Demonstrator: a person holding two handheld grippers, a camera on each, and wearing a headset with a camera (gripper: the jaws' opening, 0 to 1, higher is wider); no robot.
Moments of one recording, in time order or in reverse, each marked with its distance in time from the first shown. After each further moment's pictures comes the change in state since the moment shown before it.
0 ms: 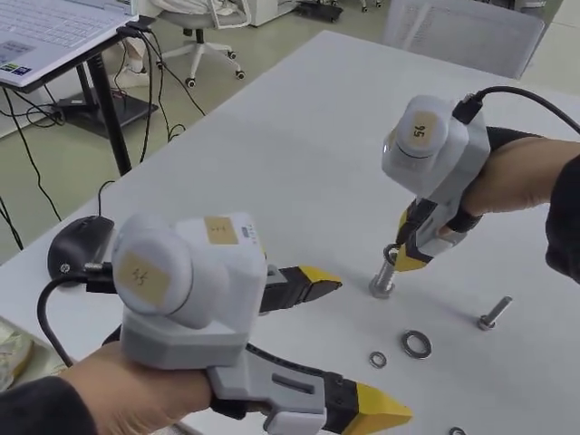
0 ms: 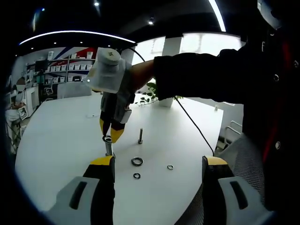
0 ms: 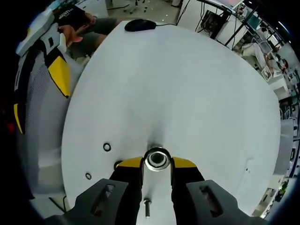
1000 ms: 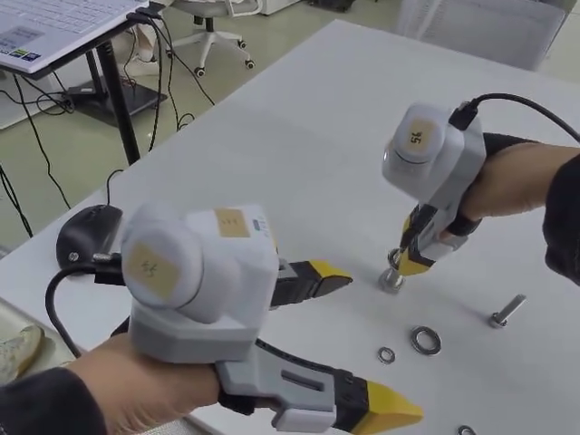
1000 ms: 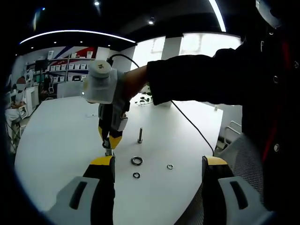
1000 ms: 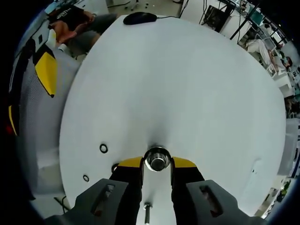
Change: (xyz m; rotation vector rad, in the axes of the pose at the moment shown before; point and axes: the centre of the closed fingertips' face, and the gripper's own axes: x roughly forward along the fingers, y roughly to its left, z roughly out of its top) left arm -0.001 0.000 -0.003 -0.007 0.003 -0.004; right arm 0.028 -0.001 -0.002 0.008 0.034 0.041
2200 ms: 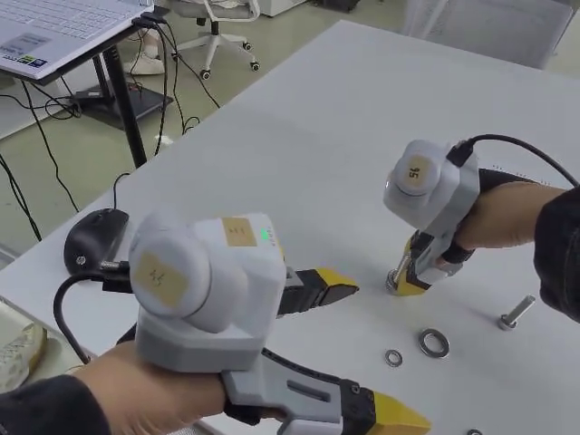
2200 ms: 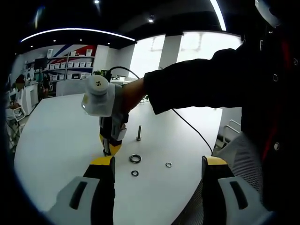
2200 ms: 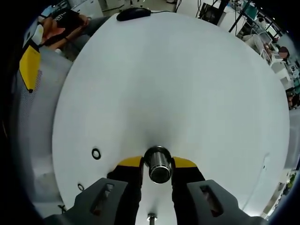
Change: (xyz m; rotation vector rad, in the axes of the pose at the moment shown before) left arm 0.001 -0.003 -0.005 -0.006 0.020 -0.006; right arm 0.028 0.005 -0.007 0.061 -0.031 0.005
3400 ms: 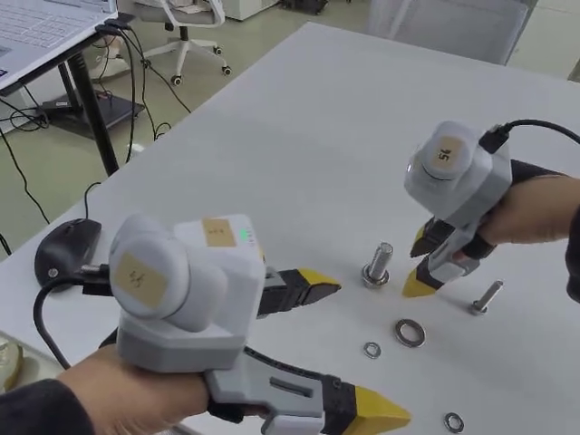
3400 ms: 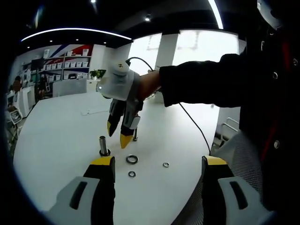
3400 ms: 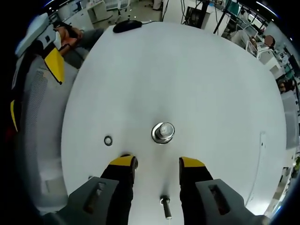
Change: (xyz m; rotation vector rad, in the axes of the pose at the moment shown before) left arm 0.006 -0.006 0.001 0.016 0.013 -0.030; right arm -0.040 0.016 -0.029 0.106 -0.077 -0.042
